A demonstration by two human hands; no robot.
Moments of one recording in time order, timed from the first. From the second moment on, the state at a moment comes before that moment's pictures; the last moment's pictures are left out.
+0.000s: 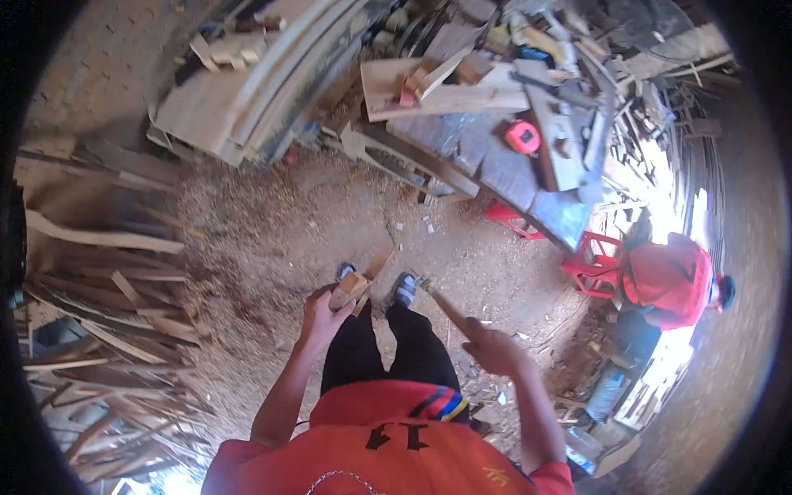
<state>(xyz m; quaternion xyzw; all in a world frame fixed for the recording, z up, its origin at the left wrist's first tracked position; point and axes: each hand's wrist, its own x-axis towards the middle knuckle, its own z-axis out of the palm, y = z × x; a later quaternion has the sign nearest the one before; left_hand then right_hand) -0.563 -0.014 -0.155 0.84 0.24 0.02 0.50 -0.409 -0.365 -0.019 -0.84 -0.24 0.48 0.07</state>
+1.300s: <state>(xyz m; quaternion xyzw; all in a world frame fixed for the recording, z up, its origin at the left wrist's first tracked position) -0.186 -0.109 0.107 0.87 0.15 0.13 0.45 0.033 -0.416 0.112 -0.94 -0.16 0.07 0.31</state>
